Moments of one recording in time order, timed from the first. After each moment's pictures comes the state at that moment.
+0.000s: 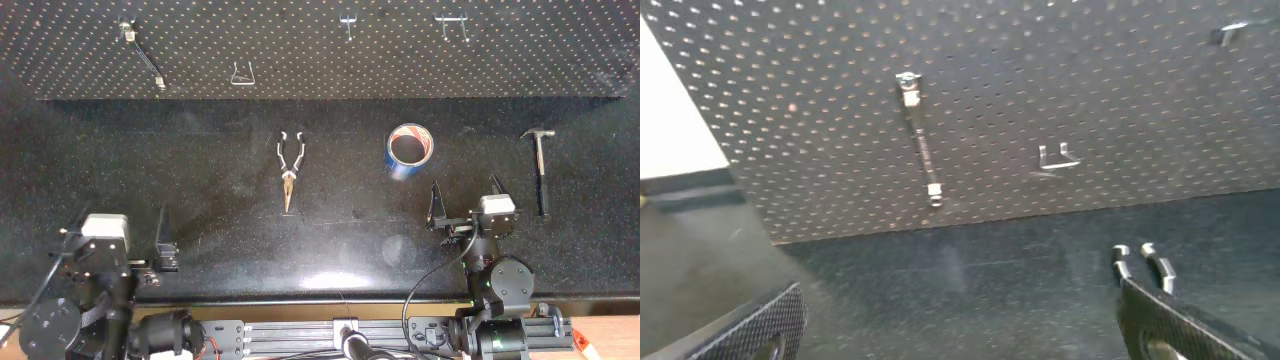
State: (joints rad) left arm 0.17 0.25 0.79 -0.79 0.13 0.16; right arm 0.03 0.01 0.01 -0.07 -0.06 0.00
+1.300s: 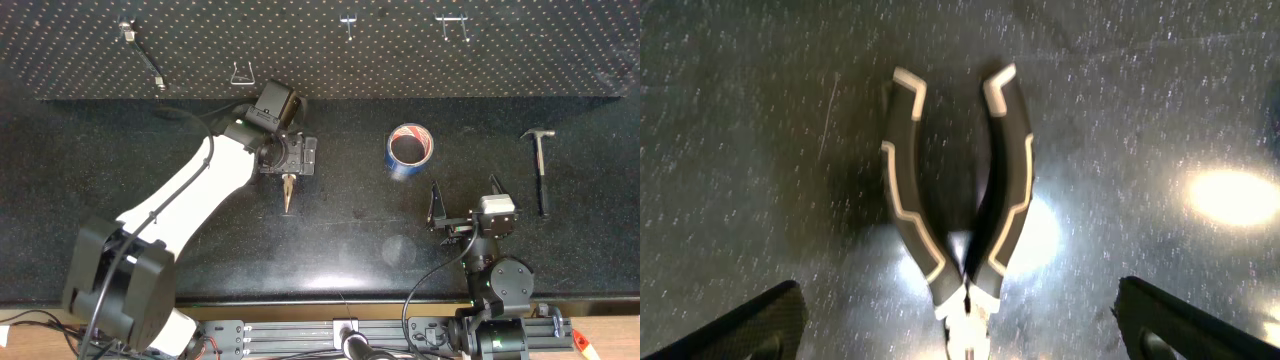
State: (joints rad) left arm -0.47 1.74 1.20 -0.74 0.03 -0.42; right arm 0.03 0.01 0.01 -0.07 -0.06 0.00
